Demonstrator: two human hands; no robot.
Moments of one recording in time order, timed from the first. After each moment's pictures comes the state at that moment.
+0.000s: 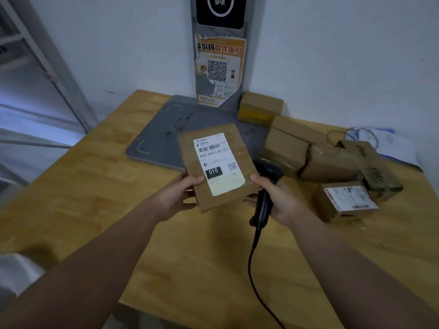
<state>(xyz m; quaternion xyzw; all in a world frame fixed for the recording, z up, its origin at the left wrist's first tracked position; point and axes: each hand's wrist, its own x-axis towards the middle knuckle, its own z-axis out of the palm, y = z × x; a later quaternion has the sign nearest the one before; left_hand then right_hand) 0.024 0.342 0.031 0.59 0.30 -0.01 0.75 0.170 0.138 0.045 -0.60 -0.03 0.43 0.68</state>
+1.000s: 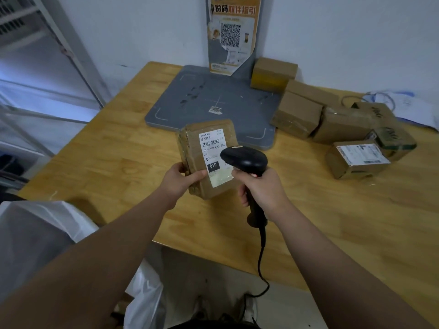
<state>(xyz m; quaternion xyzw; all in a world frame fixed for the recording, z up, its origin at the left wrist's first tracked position) -0.061 0.318 -0.007 0.66 0.42 0.12 0.61 0.030 0.131 0.056 -0.73 -0.13 0.33 0.58</state>
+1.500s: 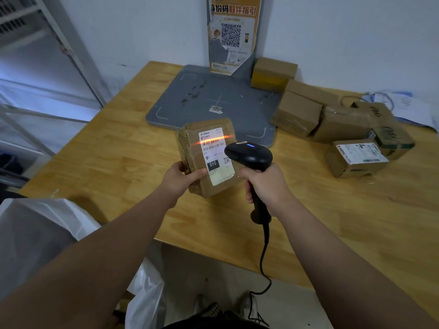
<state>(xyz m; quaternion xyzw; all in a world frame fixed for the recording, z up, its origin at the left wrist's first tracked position) -0.064 0.317 -0.010 0.66 0.42 0.12 0.61 0.032 0.130 0.060 -0.76 -0.11 0.31 0.57</state>
